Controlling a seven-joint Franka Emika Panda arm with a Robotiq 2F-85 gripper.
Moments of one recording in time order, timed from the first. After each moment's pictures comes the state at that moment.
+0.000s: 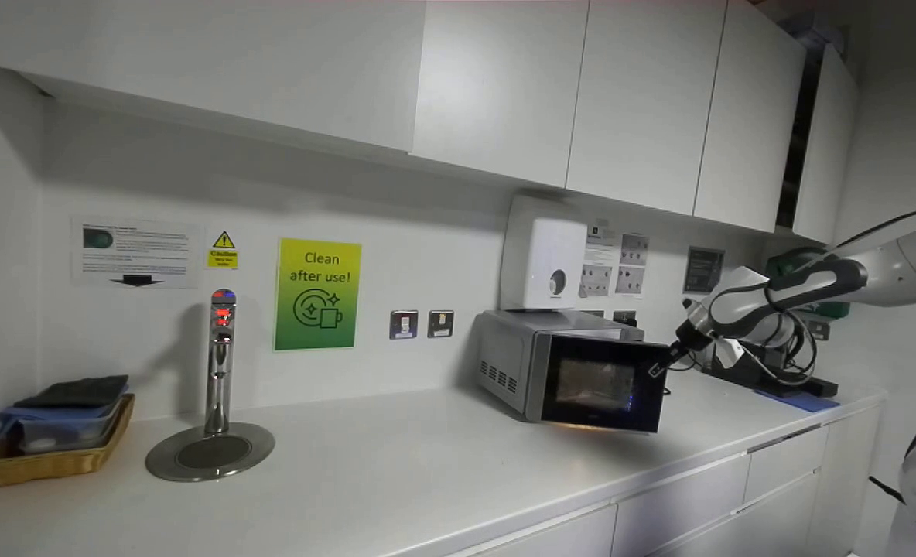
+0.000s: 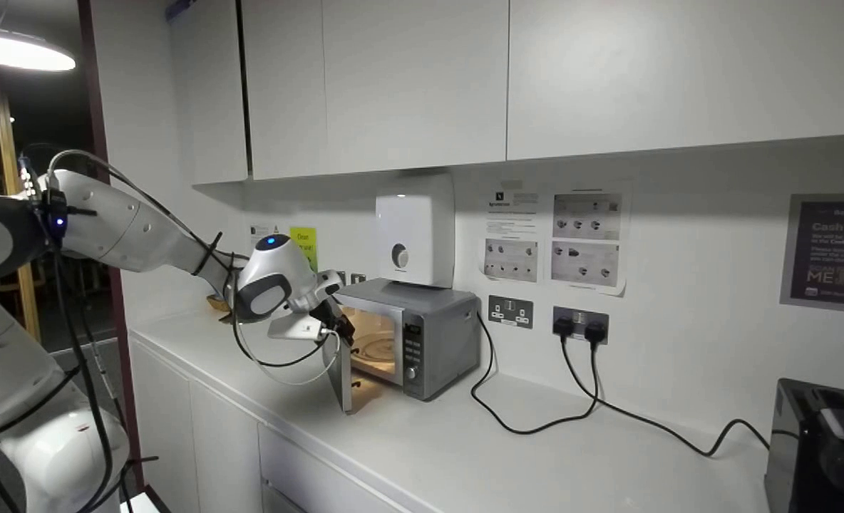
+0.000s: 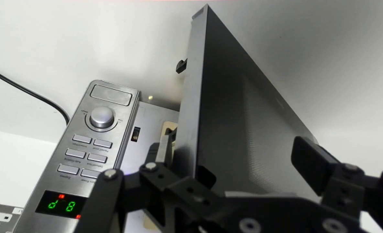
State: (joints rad) arm 0.11 -0.44 -0.17 -2.61 0.17 2.74 -0.55
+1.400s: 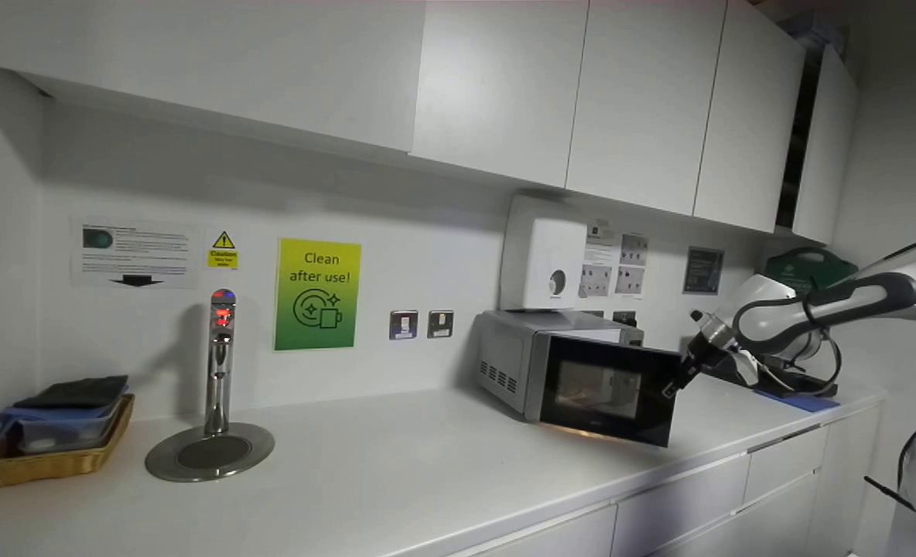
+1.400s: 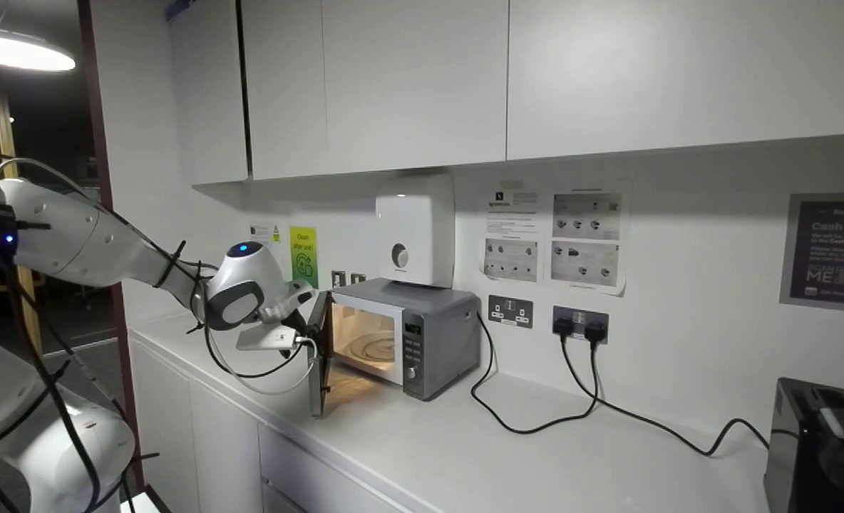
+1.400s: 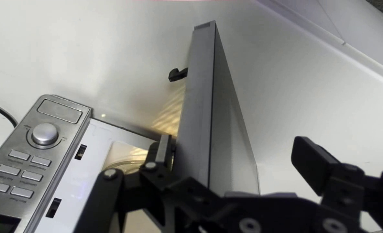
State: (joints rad) arm 0.19 -0.63 -0.18 -2.78 0.09 2.68 -0.56
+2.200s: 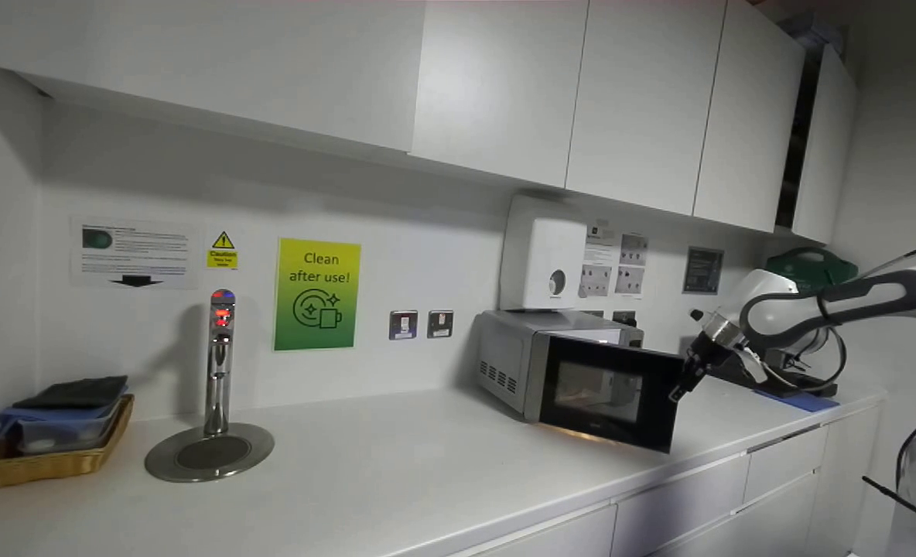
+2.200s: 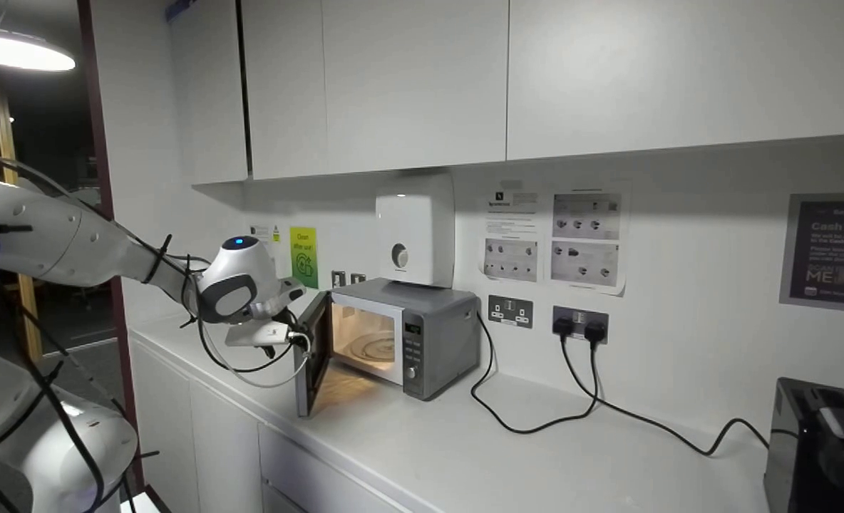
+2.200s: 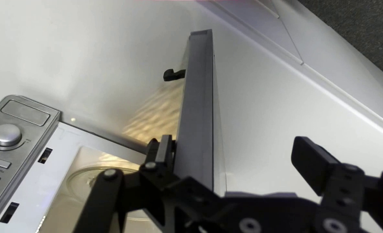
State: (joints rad) arm 0.23 -0.69 -0.18 -2.78 0.09 2.54 -0.58
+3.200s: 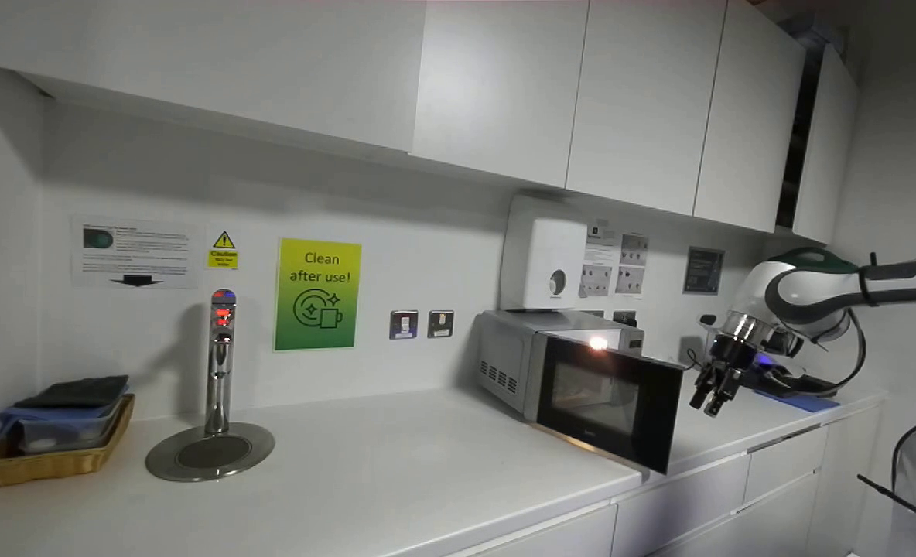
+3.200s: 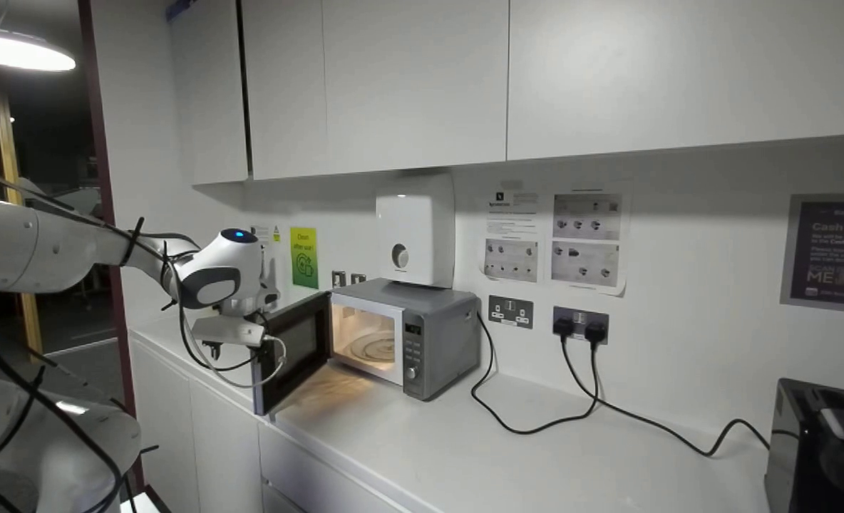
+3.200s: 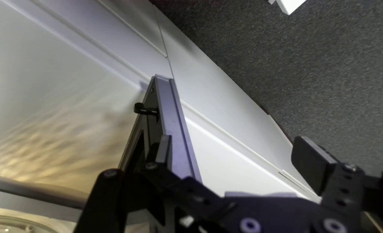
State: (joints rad) arm 0.34 -0.87 -0.23 -2.77 0.24 2.11 -0.71
